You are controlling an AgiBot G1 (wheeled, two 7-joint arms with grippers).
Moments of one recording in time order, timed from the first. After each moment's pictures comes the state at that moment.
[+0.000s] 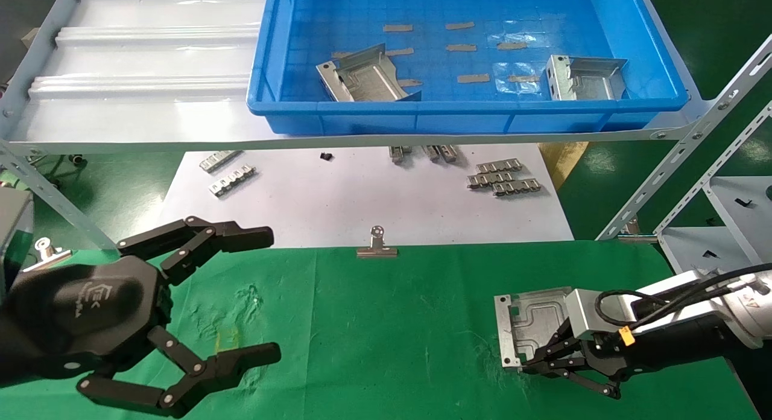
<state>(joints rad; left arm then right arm) -1.08 0.56 0.39 -1.22 0.63 1.42 -0.12 1.80 -0.85 -1.39 0.42 -1.03 -1.50 -0.33</state>
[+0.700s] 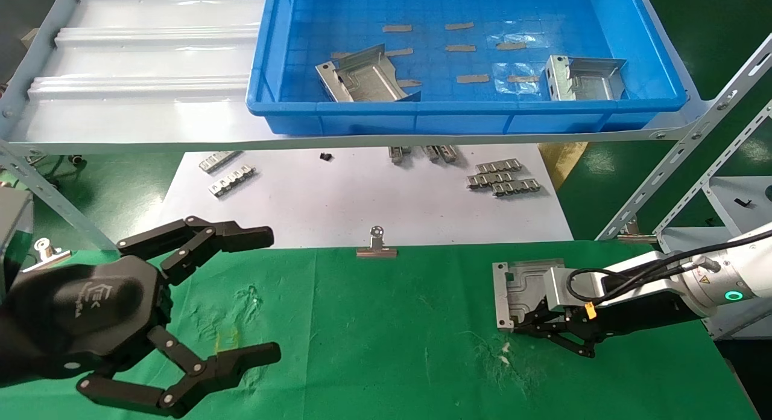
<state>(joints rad) -1.08 0.56 0.39 -1.22 0.63 1.42 -0.12 1.78 -1.01 -1.39 0.13 -1.06 -1.46 -0.54</state>
